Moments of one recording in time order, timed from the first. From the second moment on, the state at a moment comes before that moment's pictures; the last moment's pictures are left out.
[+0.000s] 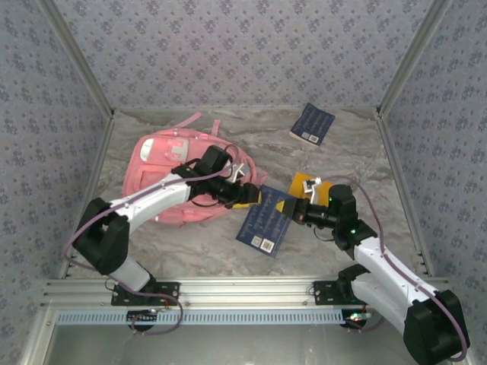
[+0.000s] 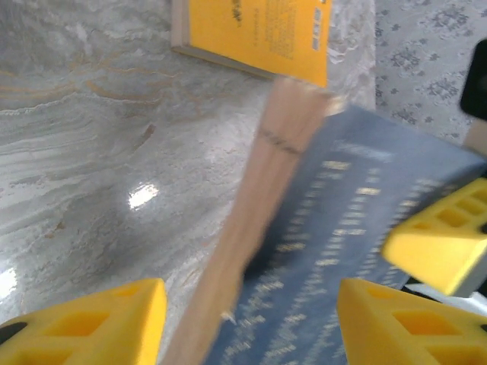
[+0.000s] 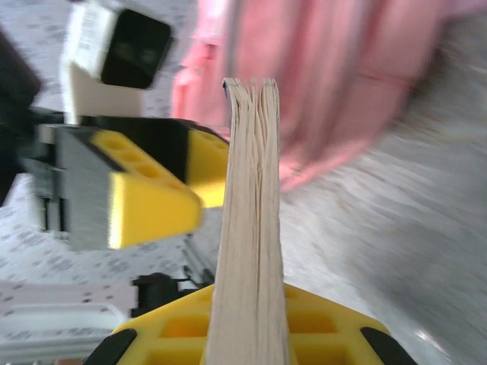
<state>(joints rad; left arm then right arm) -0.70 1.55 1.12 -0.48 0.69 -0.67 0.37 0.84 0.37 0.11 -0.76 0.94</state>
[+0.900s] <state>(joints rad) -0.59 1.27 1.08 -0.31 1.05 -0.72 0.41 1.04 0.65 0.46 -0.97 1.07</state>
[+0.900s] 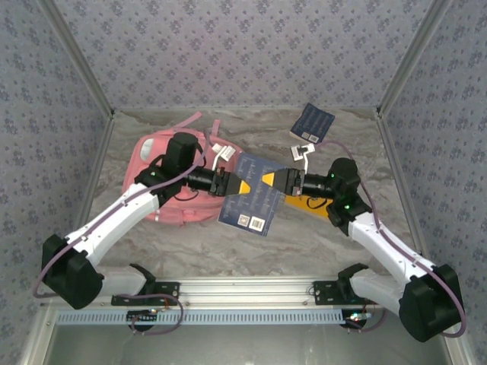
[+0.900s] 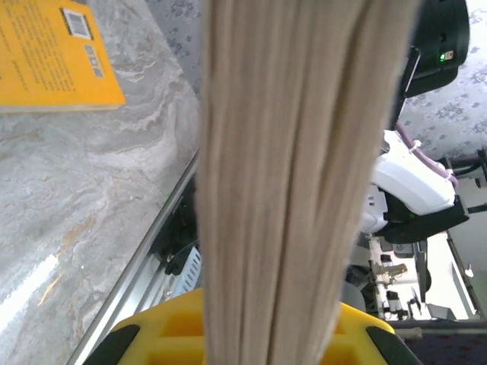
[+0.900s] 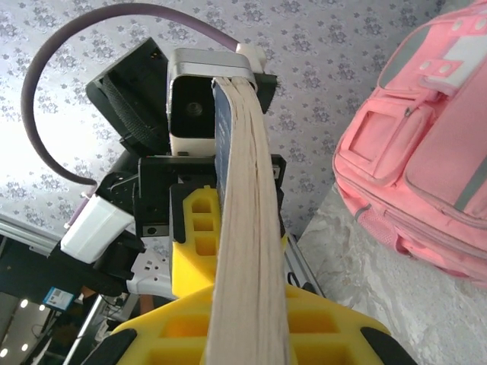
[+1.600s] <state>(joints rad) -0.69 0.95 0.66 0.33 -0.03 -1.25 0.58 0.84 0.46 0.44 -0.26 1.13</state>
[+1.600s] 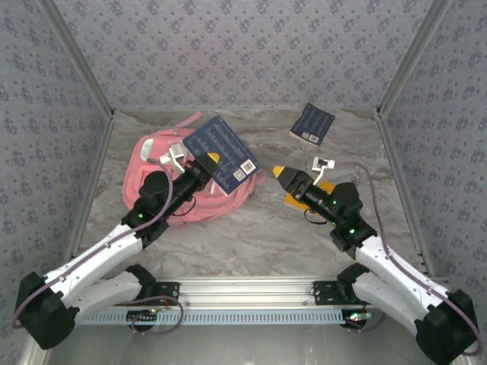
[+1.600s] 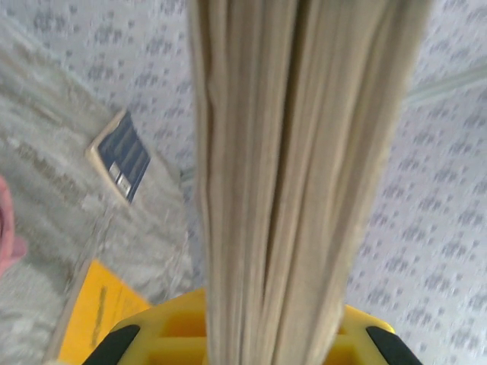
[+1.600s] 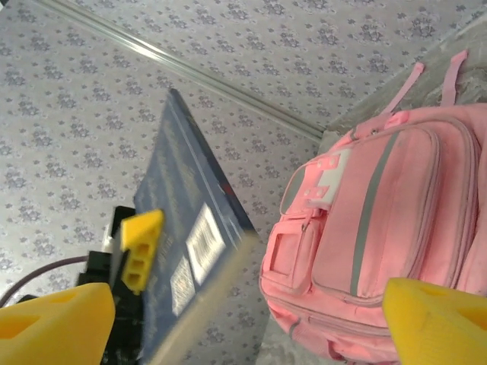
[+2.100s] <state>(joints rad) -0.74 1.06 0.68 0.50 -0.13 -1.38 0.75 1.28 0.62 0.90 -0.17 1.24</state>
